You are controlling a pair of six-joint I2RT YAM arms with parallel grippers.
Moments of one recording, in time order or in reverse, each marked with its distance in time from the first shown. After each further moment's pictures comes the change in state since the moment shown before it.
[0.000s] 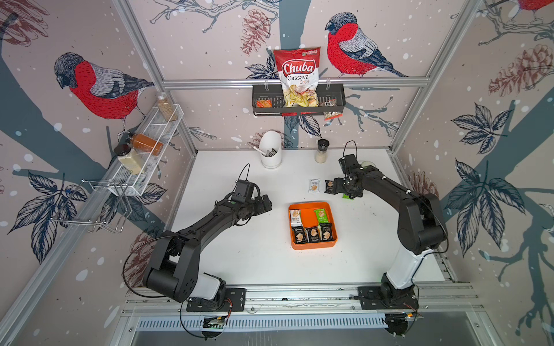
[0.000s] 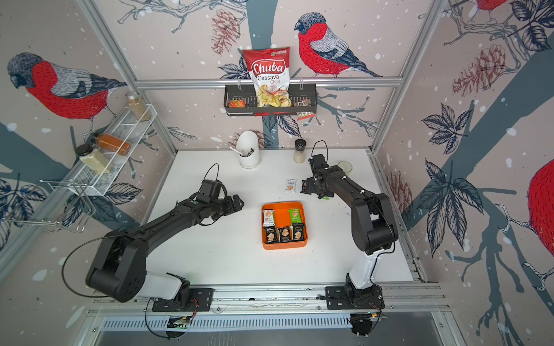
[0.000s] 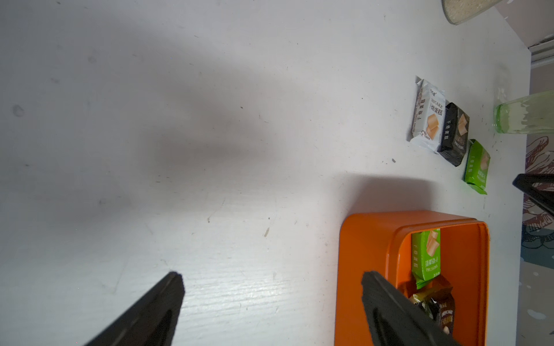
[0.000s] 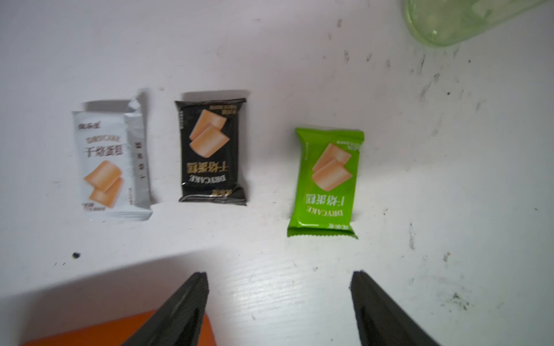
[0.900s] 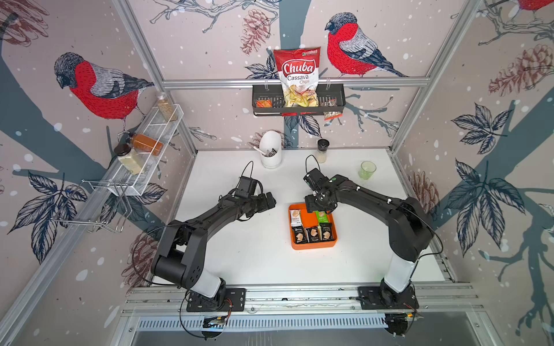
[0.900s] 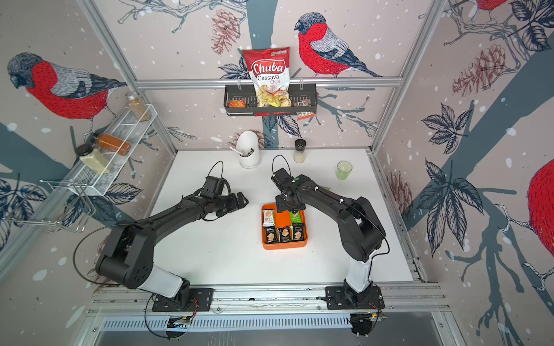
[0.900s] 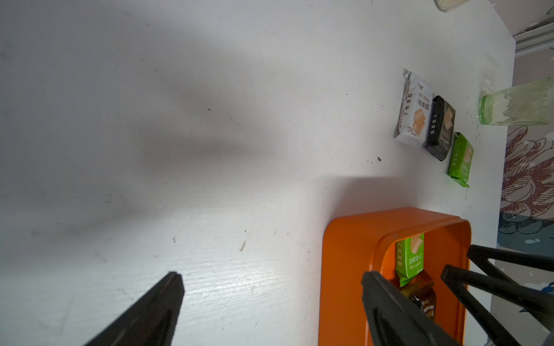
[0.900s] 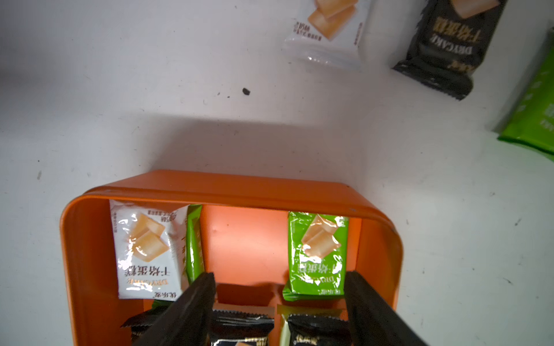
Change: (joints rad) left arm 0.000 0.082 0.058 0.015 0.071 0.000; right arm 0.351 0.051 0.058 -0.136 -0.044 0.070
